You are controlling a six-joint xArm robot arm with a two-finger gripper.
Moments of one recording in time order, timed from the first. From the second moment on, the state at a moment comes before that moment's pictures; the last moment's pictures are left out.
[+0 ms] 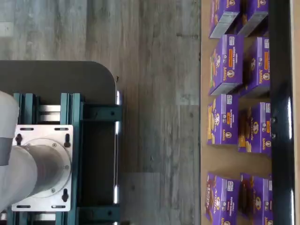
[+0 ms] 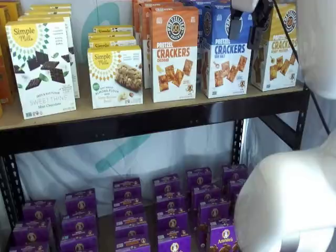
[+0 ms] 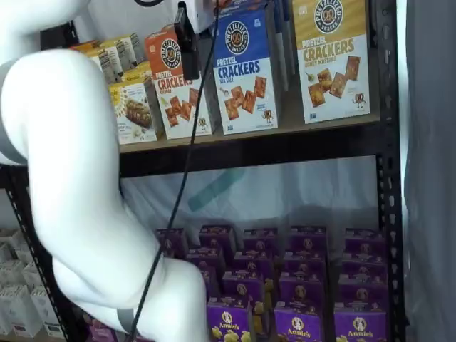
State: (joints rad) arm -0.15 -0.51 -1.45 0.13 1.97 -1.67
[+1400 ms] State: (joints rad) arm -0.36 -0.61 -1.36 0.52 1.74 -1.70
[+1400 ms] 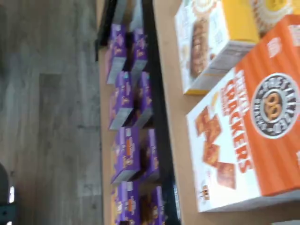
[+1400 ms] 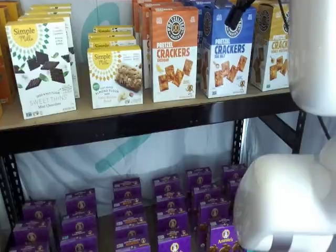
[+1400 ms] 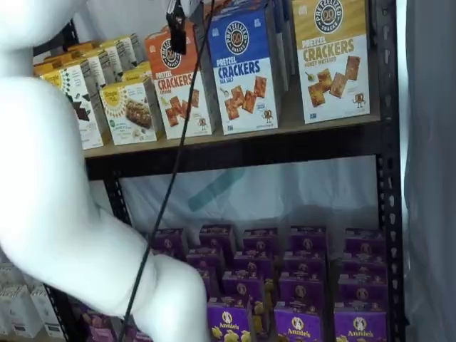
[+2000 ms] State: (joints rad) arm -0.38 -0.51 -1.46 0.54 1.70 -1.72
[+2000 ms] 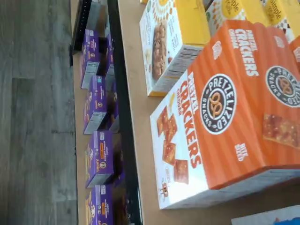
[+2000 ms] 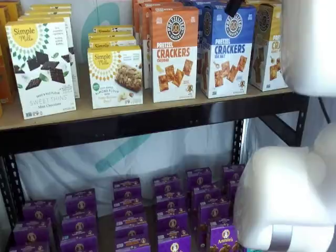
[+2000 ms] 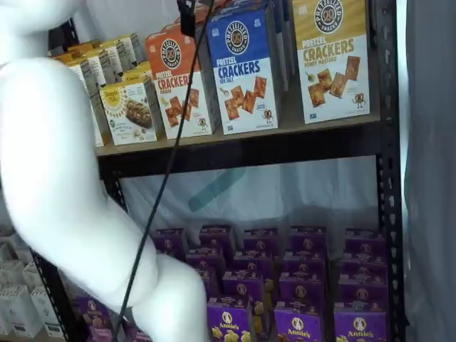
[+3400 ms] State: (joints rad) arm -0.32 -0.25 -1.65 0.46 1.65 -1.73
